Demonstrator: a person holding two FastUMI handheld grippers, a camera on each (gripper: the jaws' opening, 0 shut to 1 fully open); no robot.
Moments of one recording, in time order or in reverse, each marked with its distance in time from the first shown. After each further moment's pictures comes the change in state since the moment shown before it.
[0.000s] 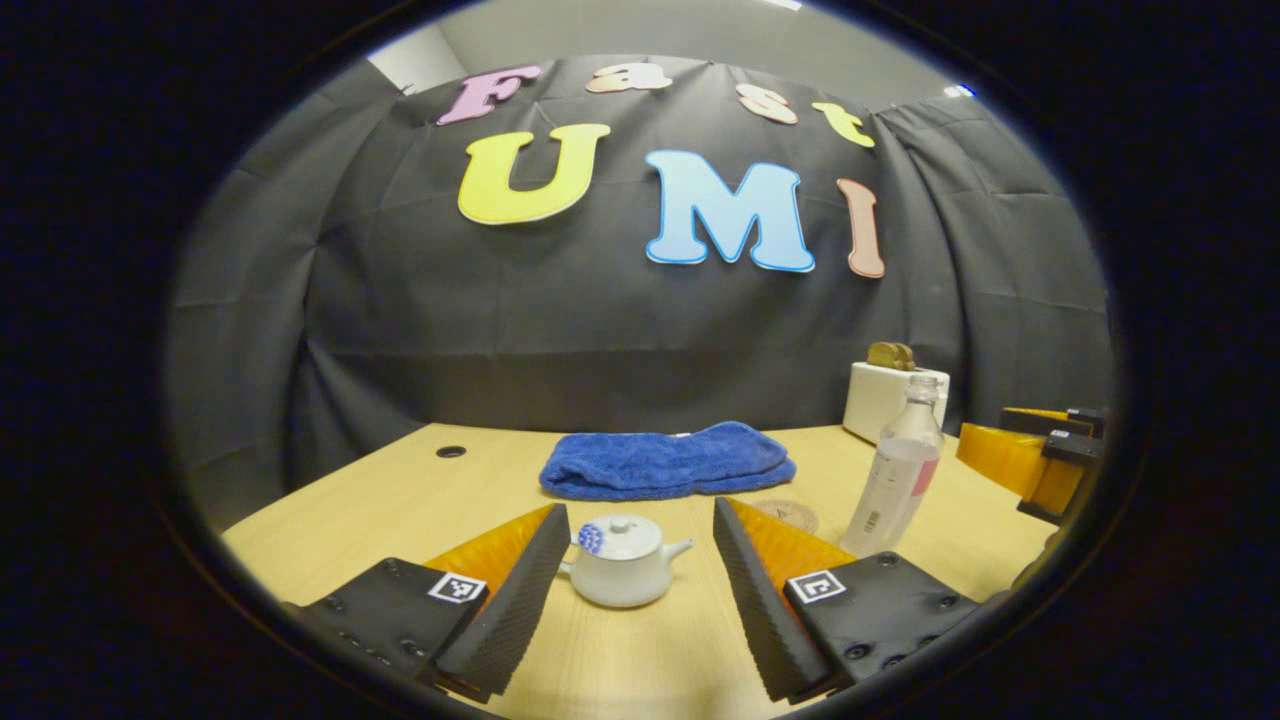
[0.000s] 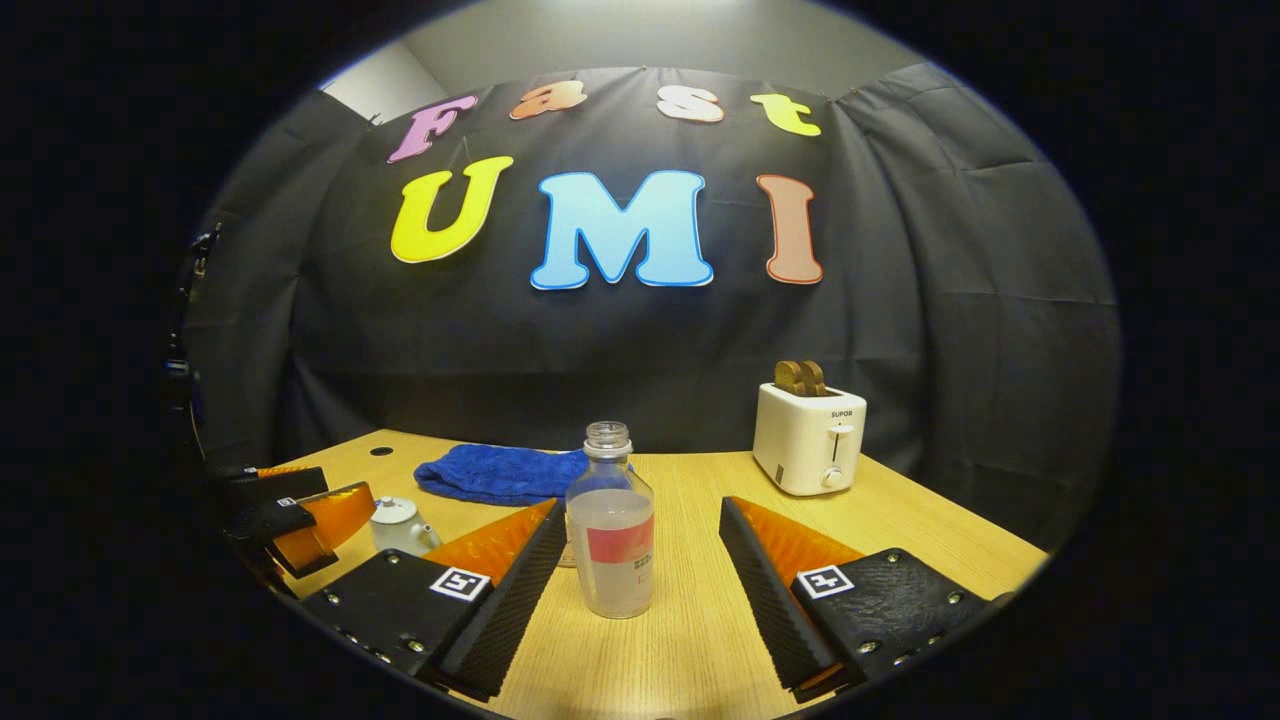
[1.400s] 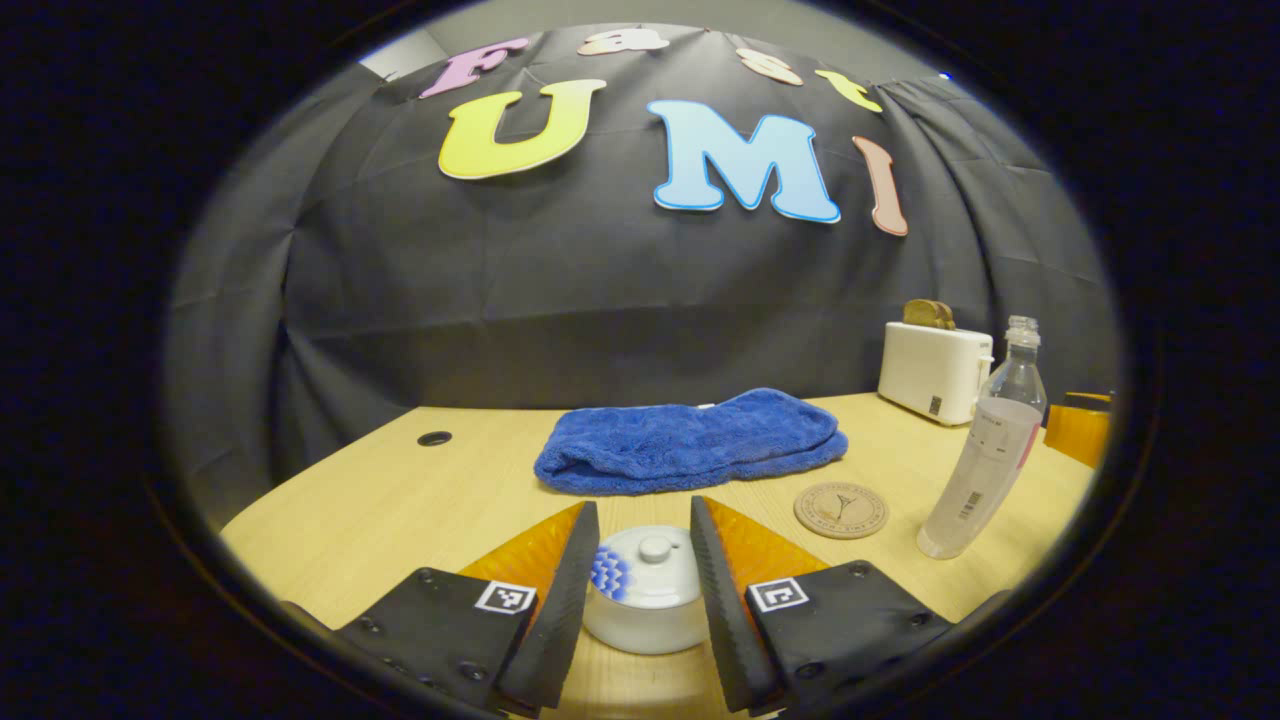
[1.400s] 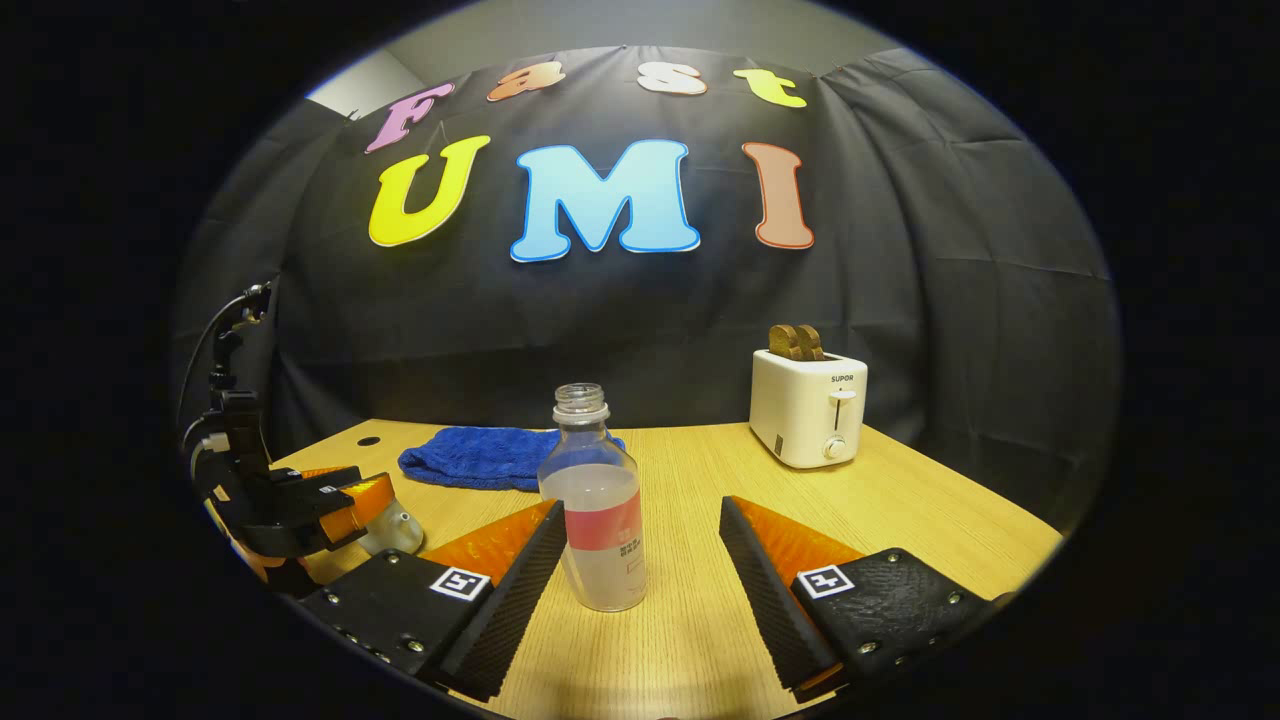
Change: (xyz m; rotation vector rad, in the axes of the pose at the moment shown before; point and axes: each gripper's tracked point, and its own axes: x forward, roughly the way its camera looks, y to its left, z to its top) left arm 0.085 0.018 -0.041 0.027 0.089 -0.006; right arm 0.025 -0.014 -0.032 0.047 0.088 -0.031
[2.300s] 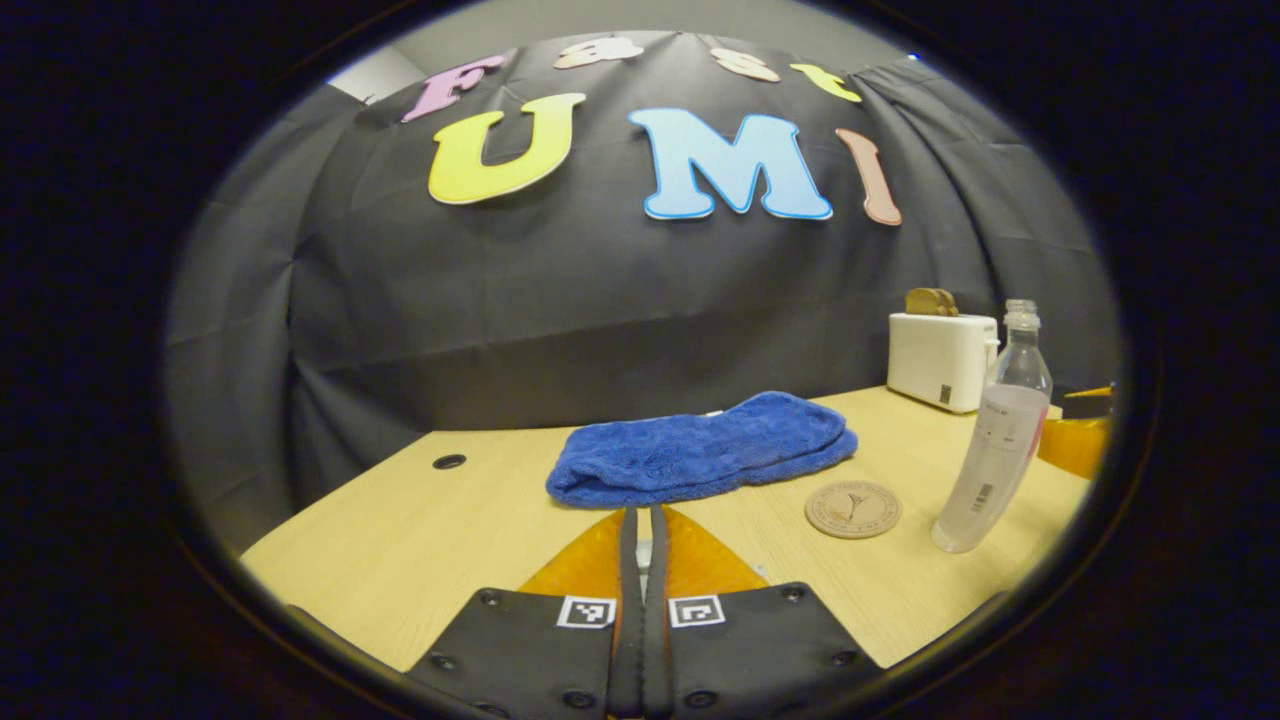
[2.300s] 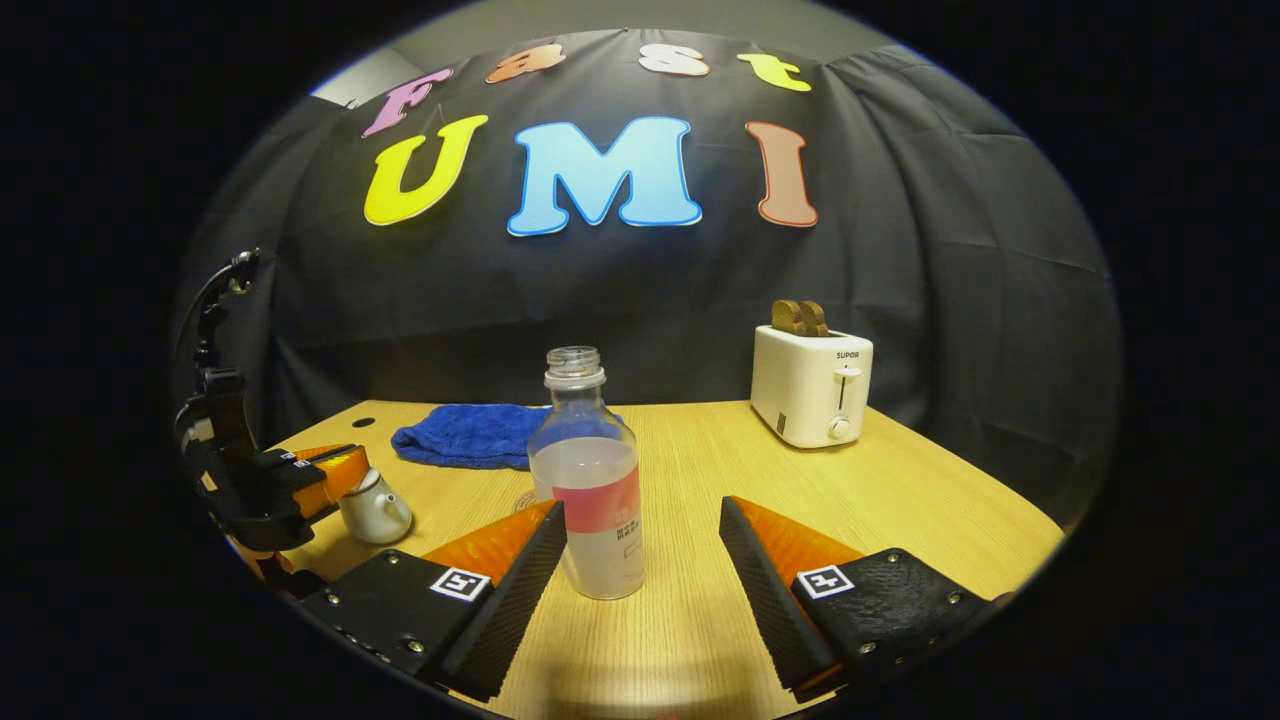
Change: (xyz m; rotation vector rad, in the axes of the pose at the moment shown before) left arm -0.002 0.001 0.011 0.067 -0.036 0.031; right arm 0.010 0.005 -0.020 -0.010 0.075 0.005
